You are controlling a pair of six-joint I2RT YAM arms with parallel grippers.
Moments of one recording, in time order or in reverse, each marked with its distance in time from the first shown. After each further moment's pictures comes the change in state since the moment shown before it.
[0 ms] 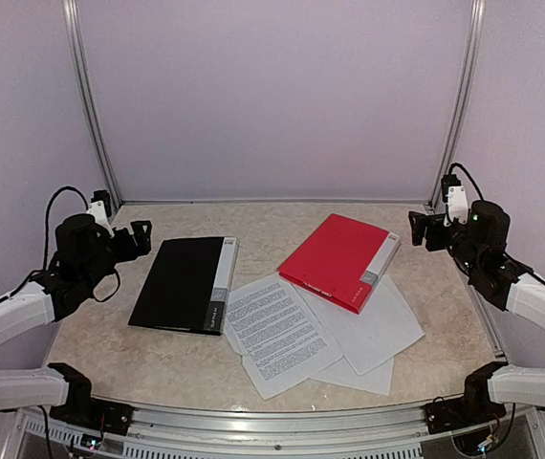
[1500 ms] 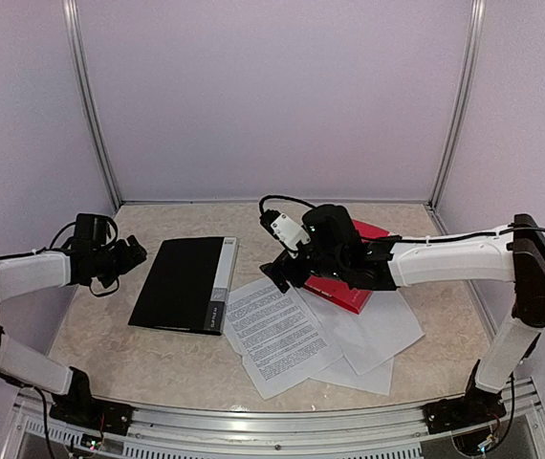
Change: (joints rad) left arm 0.260 0.354 0.132 -0.274 0.241 -0.322; right arm 0.660 0.747 0.544 -0.120 0.005 -0.150
